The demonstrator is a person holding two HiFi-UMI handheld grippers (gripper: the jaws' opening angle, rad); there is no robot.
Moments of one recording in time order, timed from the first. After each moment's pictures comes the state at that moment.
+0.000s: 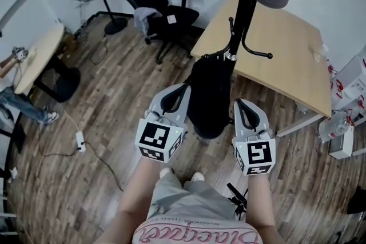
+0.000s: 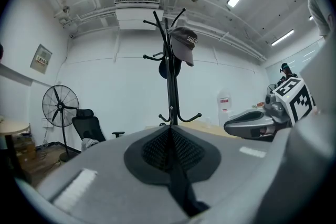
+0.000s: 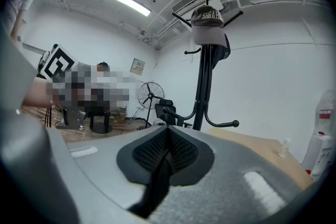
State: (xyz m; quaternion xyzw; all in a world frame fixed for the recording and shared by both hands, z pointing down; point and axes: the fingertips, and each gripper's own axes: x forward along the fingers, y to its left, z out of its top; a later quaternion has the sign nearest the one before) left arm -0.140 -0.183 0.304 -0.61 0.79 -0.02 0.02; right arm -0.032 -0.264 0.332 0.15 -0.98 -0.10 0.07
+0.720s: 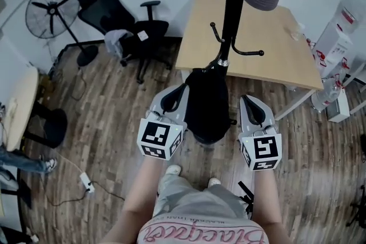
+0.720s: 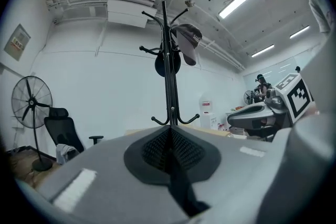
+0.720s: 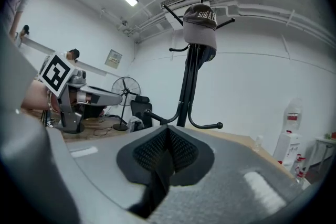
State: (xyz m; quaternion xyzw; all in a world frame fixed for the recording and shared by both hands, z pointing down) left arm -0.196 -0.221 0.312 -0.71 0.70 -0.01 0.03; right arm -0.052 -0.282 0.327 0.30 -0.95 -0.10 0.07
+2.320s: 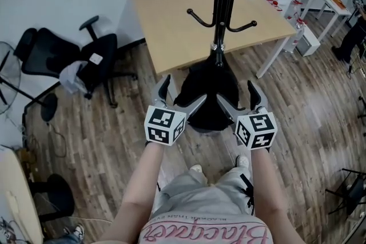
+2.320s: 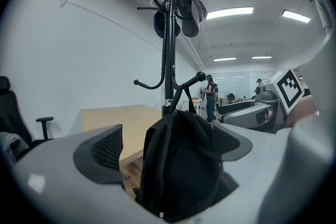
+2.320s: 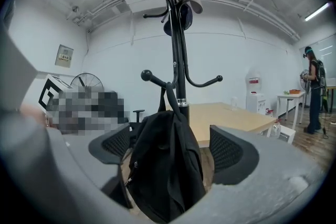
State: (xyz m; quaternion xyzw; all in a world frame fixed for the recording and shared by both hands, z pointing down) left arm -0.249 -0.299 0.423 -0.87 0.48 -0.07 -0.04; right arm -0.119 -0.294 0.424 0.49 -0.86 0.06 0.07
